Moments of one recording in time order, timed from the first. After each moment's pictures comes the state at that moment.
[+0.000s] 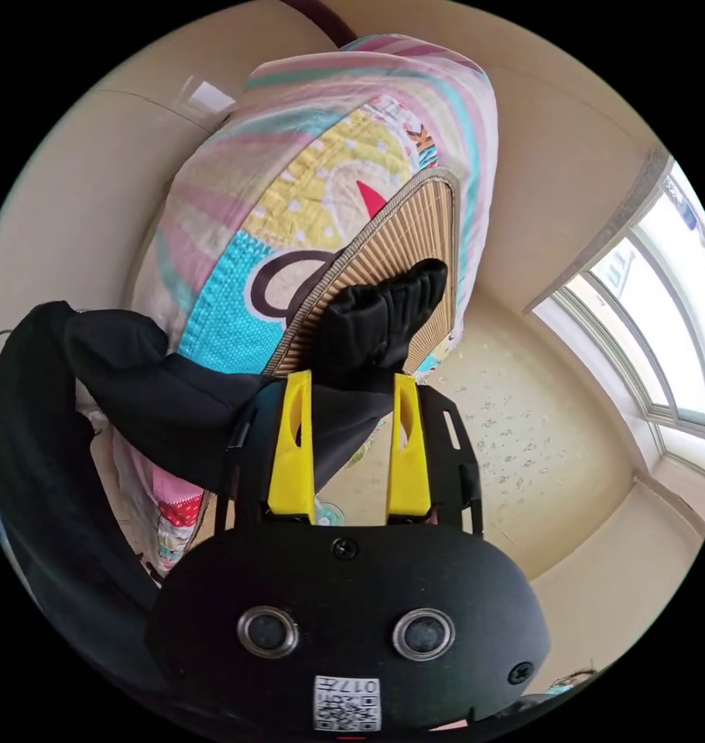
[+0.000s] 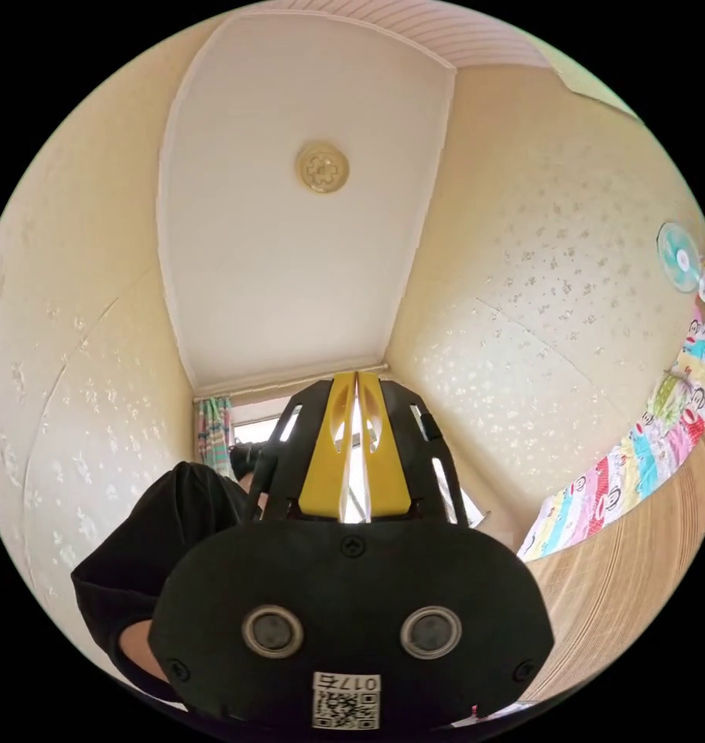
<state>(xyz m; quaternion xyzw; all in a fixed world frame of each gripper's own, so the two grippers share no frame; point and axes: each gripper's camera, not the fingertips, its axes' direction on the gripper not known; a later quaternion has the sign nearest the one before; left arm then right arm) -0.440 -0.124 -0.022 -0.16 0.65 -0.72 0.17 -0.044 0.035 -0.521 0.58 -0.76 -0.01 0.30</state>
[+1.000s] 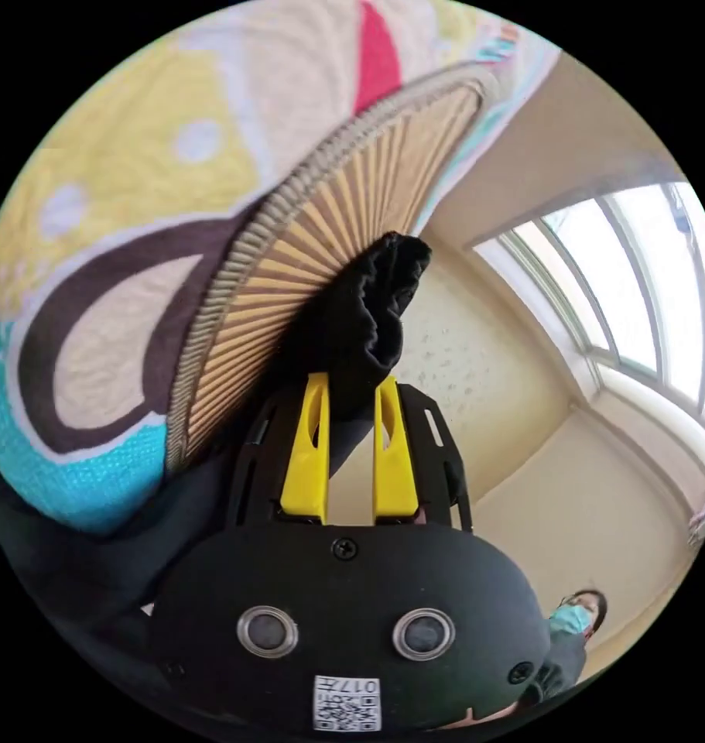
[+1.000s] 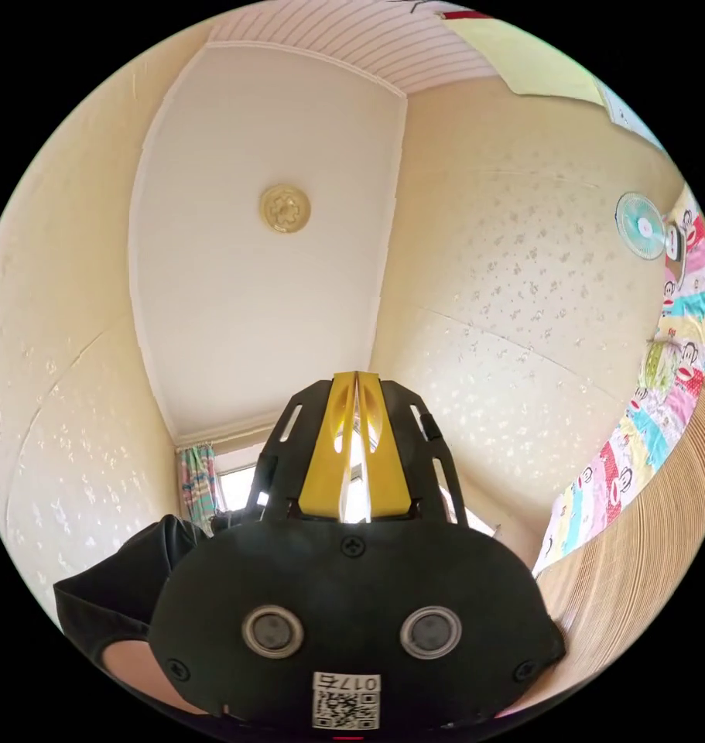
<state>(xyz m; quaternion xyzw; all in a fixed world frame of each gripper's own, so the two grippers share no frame) -0.378 -0.164 0.242 0.01 0.80 -0.58 0.14 -0.047 -0.121 -0.502 0.53 -0.80 0.07 0.27</state>
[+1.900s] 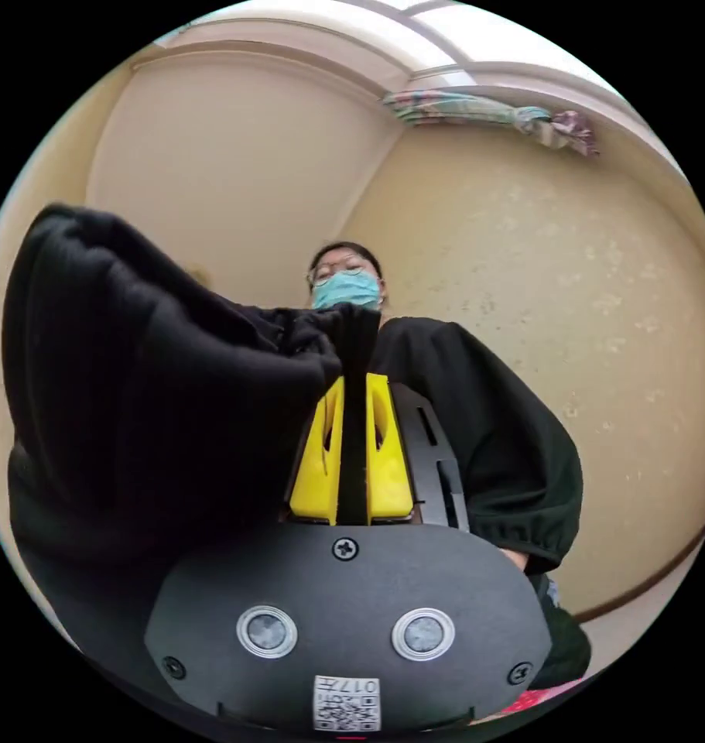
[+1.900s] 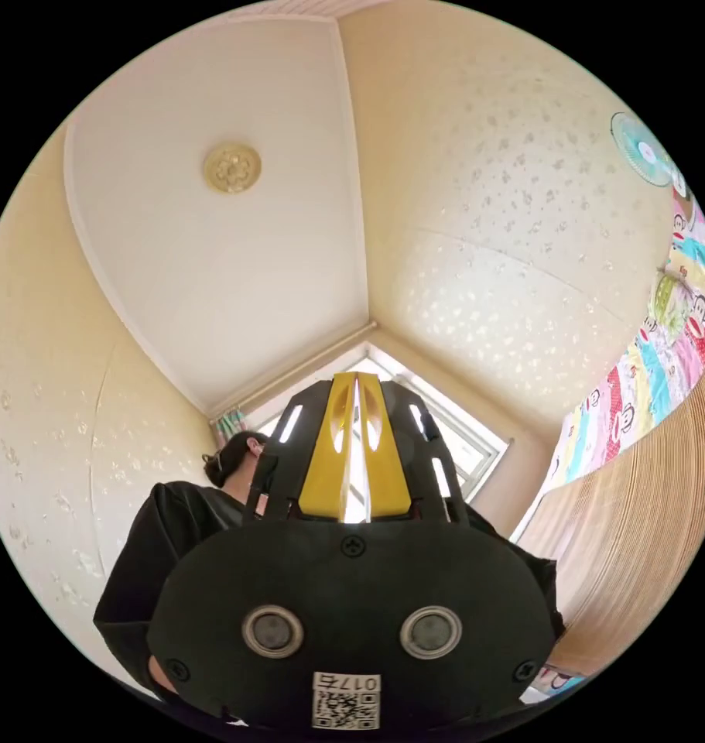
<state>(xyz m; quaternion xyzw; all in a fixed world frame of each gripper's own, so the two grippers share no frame) -0.317 -0.176 -0.066 0.67 0.68 0.18 -0.25 -0.039 -0.253 -0.401 0.40 -0.85 -0.09 0.33</state>
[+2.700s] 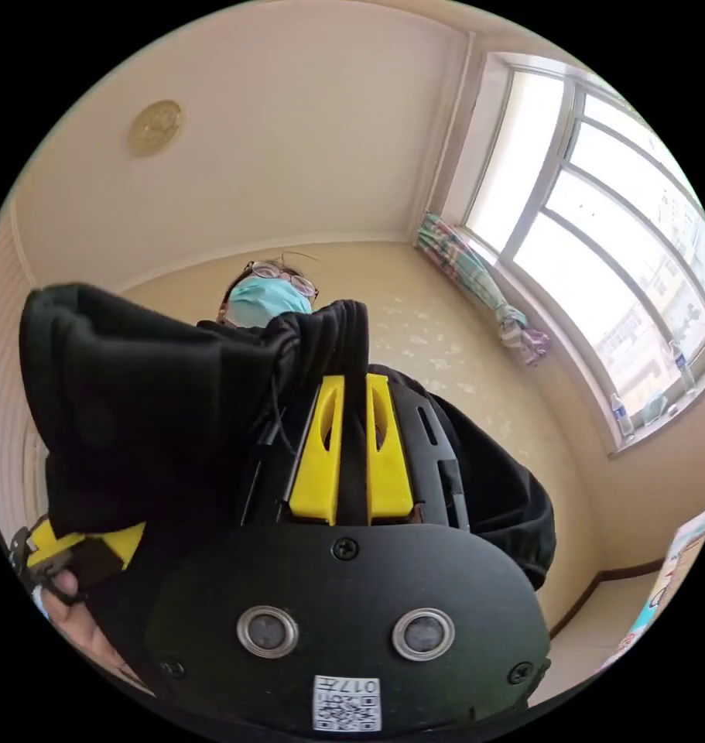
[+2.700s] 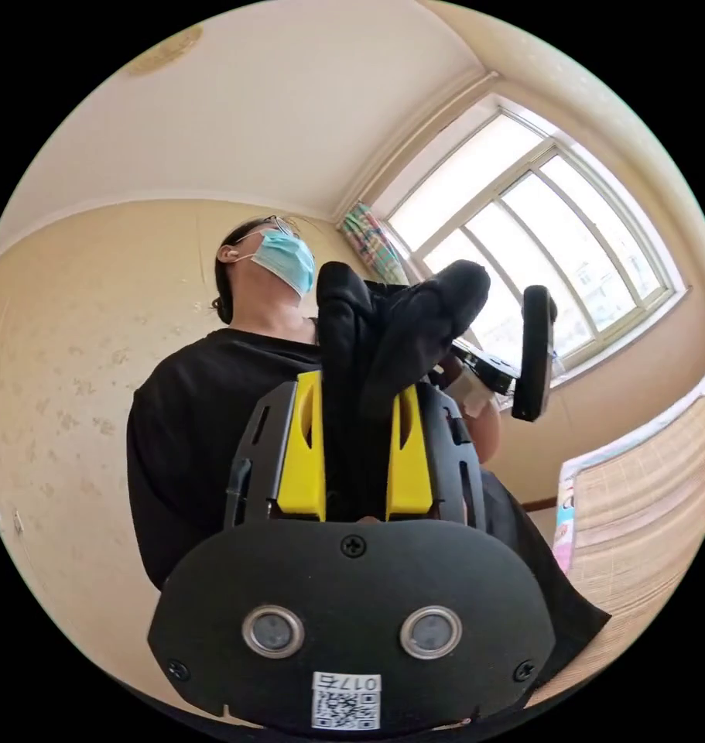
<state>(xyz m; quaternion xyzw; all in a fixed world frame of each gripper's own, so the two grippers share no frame) 0.066 0.000 -0.298 0.30 0.80 0.31 -0.41 -0.304 -0.242 -0.405 0.12 -0.81 -0.54 0.16</state>
